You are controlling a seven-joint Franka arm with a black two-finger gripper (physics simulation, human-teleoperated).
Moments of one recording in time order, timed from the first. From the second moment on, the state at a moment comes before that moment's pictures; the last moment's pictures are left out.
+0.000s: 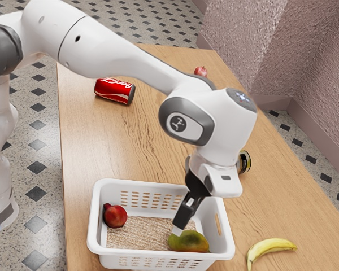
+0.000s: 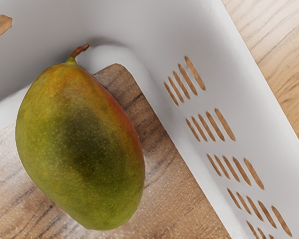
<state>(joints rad) -0.34 0.09 -0.29 -1.72 -0.12 1.76 0.14</state>
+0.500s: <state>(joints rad) -0.34 0.10 -0.29 -1.79 -0.12 1.88 0.13</state>
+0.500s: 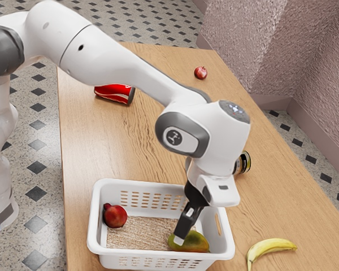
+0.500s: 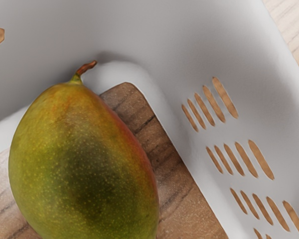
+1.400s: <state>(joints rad) -0.29 0.12 -0.26 -1.81 -0.13 1.95 0.15</state>
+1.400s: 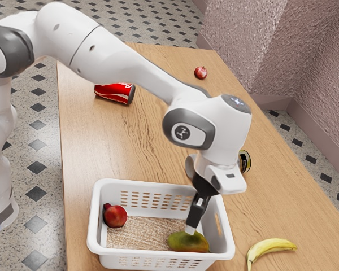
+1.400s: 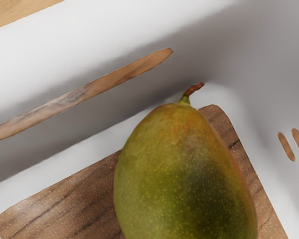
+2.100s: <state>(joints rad) -0.33 0.12 -0.26 -1.84 -0.15 1.99 0.17</state>
